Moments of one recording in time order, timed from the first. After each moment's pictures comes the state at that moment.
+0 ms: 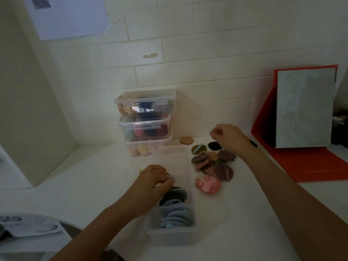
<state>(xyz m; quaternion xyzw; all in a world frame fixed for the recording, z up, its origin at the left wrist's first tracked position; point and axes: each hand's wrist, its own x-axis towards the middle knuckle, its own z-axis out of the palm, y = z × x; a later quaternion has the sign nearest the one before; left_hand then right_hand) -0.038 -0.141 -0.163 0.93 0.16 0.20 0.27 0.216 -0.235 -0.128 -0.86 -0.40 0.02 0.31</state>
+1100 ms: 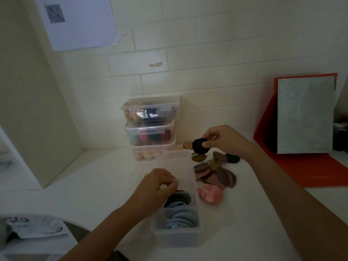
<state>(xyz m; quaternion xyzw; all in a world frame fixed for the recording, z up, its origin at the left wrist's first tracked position) -0.036 -0.148 -0.160 0.91 0.21 0.21 0.29 0.194 -0.242 -0.102 -0.77 -0.50 0.10 0.39</state>
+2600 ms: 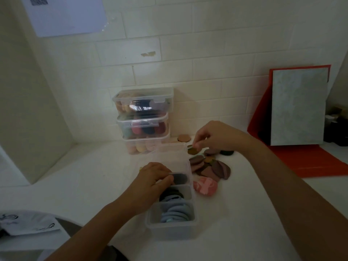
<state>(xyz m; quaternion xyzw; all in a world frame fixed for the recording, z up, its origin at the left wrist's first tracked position) -0.037 -0.143 -0.166 0.94 0.16 0.16 0.27 0.174 -0.251 -0.088 -0.78 -0.57 0.12 0.23</state>
